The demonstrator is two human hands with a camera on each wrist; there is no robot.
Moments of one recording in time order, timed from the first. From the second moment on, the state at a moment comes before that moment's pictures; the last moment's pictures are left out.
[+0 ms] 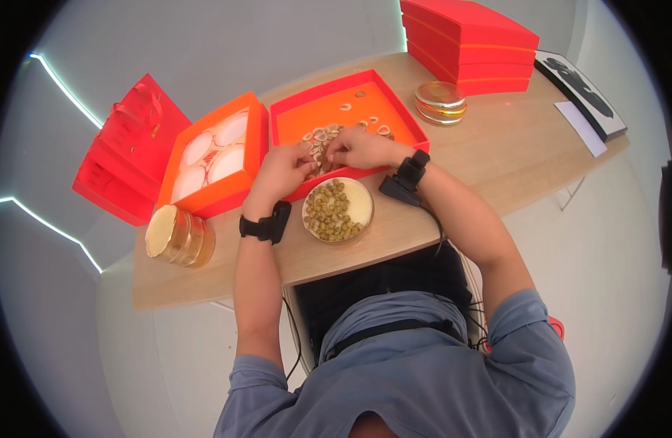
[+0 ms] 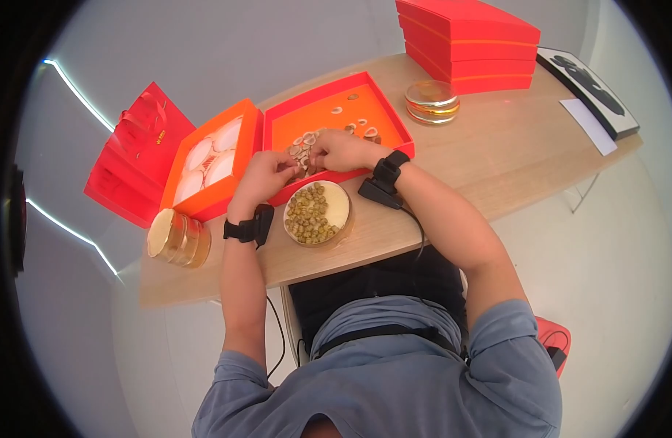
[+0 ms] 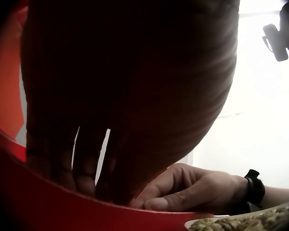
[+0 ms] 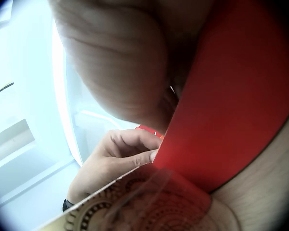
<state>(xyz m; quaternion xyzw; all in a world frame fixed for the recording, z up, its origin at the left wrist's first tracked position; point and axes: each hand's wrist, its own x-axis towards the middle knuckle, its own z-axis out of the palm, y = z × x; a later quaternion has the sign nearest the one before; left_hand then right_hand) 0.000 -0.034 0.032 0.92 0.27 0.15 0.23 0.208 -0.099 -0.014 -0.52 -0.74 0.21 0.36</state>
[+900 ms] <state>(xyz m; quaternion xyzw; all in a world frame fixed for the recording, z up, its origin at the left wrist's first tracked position) -0.002 -0.032 0.031 0.88 0.24 0.02 0.40 0.204 -0.108 -0.002 -0.49 -0.74 0.32 0.33</state>
